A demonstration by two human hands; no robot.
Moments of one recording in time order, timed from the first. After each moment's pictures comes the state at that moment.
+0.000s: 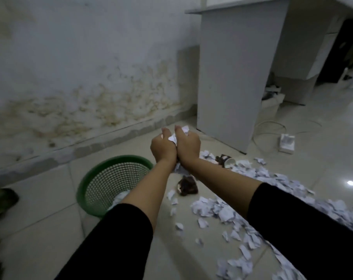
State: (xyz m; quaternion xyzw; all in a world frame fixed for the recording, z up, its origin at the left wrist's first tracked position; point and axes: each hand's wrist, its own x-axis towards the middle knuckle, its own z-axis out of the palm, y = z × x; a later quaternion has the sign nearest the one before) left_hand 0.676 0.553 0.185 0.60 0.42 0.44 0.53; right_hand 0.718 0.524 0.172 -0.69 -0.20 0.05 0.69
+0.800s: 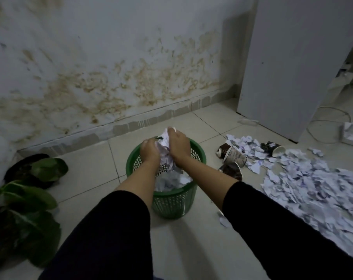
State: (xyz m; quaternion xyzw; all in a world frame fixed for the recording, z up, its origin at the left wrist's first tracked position) left_hand 0.554 0.703 0.101 0.53 0.52 0.37 0.56; right_hand 0.623 0.664 0.091 -0.71 -0.30 0.18 0.61
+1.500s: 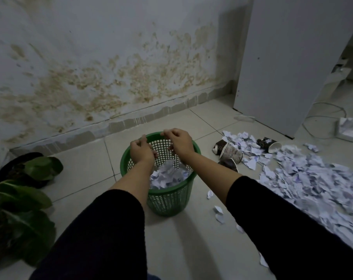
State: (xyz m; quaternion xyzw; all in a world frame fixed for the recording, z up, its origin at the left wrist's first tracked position) left_hand 0.557 0.704 0.081 0.49 0.54 0.44 0.53; right_hand 0.651 0.650 0.076 -0.67 -0.34 0.24 0.61
